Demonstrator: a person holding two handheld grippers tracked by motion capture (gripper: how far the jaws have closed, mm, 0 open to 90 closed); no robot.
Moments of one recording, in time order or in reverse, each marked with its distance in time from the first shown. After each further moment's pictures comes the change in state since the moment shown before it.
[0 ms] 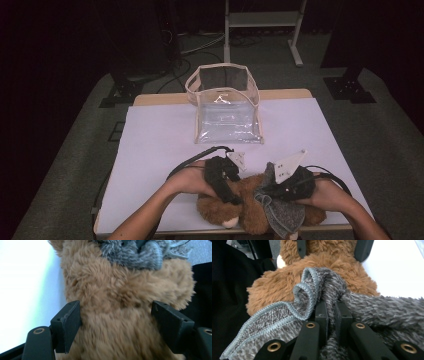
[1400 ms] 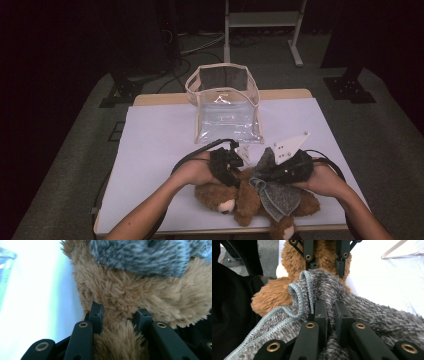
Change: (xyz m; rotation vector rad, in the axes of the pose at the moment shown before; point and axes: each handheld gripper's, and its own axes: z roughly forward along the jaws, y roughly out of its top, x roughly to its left) left arm 0.011 0.014 -0.010 0.053 0.140 0.039; right arm -0.028 0.019 -0.016 -0.087 -0.049 0.007
